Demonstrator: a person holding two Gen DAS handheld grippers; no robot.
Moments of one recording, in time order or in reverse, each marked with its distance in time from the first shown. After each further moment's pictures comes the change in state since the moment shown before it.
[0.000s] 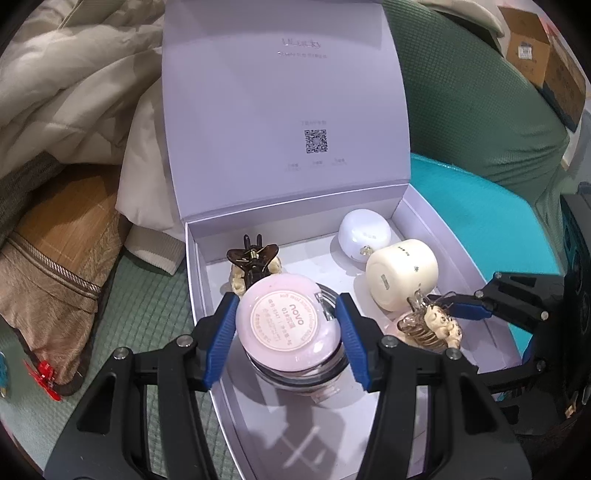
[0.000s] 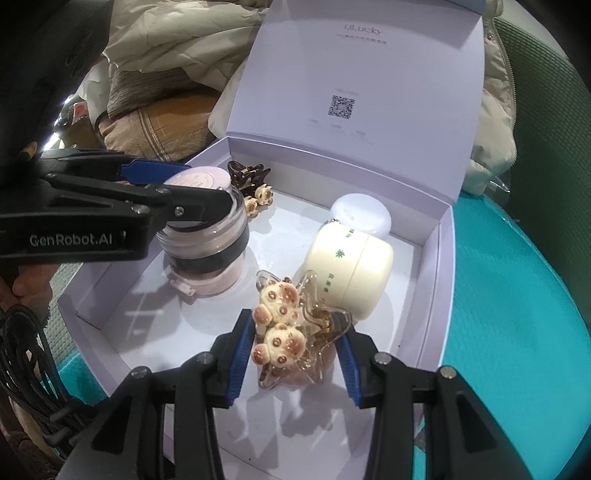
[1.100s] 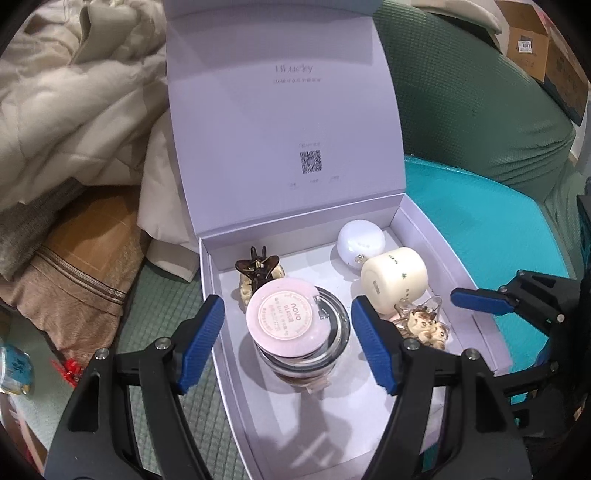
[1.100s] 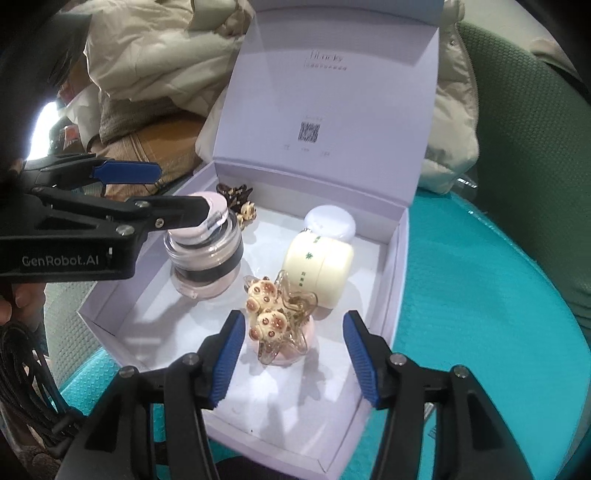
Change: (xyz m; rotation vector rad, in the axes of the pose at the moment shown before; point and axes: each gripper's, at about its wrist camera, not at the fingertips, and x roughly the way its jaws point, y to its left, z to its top) left arm -0.019 -0.024 0.013 0.031 -0.016 0.105; right arm -0.045 -0.006 -0.004 0.070 -0.046 -0.046
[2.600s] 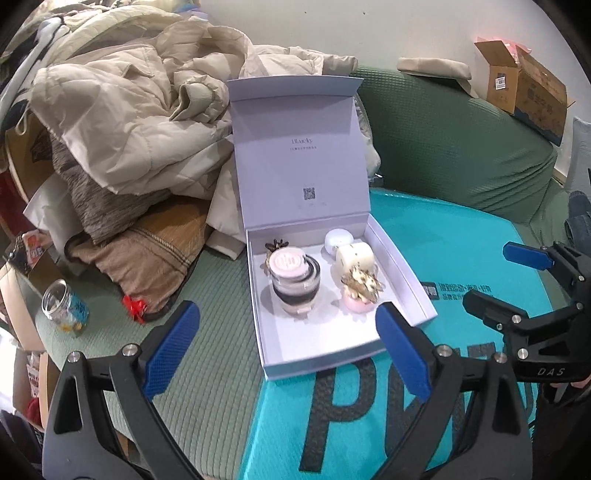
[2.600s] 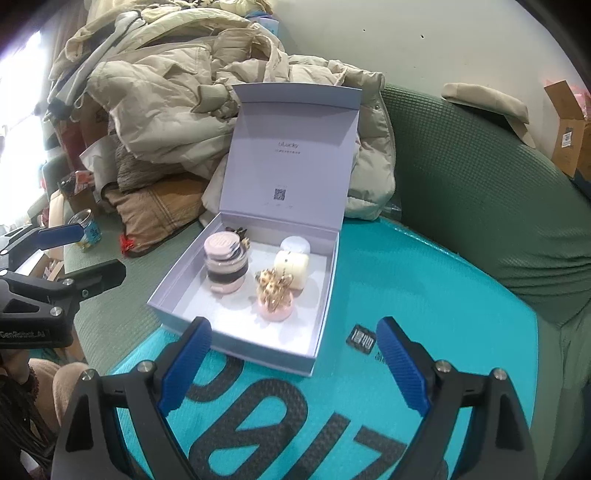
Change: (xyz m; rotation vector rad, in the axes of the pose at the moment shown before) left arm -0.165 -0.026 -0.069 -0.070 -0.157 0.086; right arm -0.157 0.027 -0.048 0.084 -0.163 -0.139
